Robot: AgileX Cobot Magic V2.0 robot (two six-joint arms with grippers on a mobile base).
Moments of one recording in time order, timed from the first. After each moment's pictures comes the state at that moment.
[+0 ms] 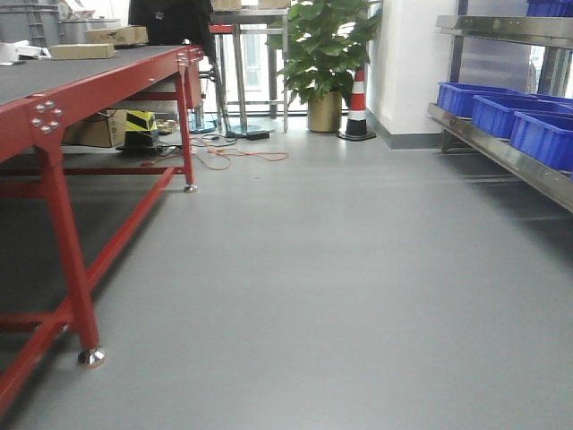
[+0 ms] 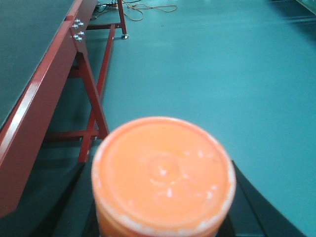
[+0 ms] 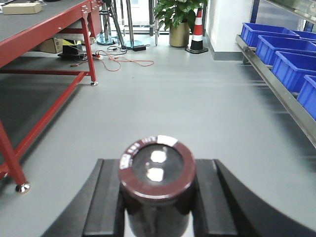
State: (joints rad) left arm -0.20 0.63 -0.81 0.19 0.67 -0.10; right arm 0.08 0.52 -0.67 0.16 0.43 -0.08
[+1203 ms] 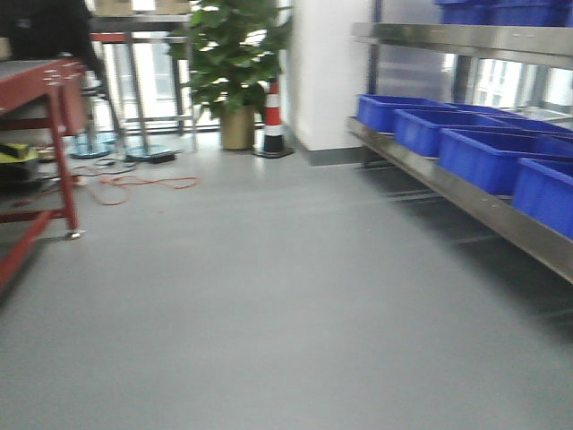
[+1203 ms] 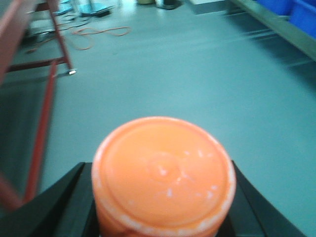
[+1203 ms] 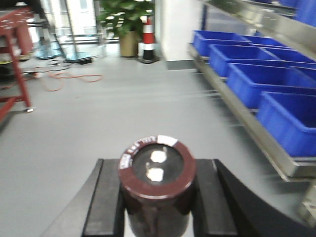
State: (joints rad) left arm -0.20 0.63 -0.81 0.19 0.67 -0.10; right arm 0.08 0.52 -0.67 0.16 0.43 -0.08
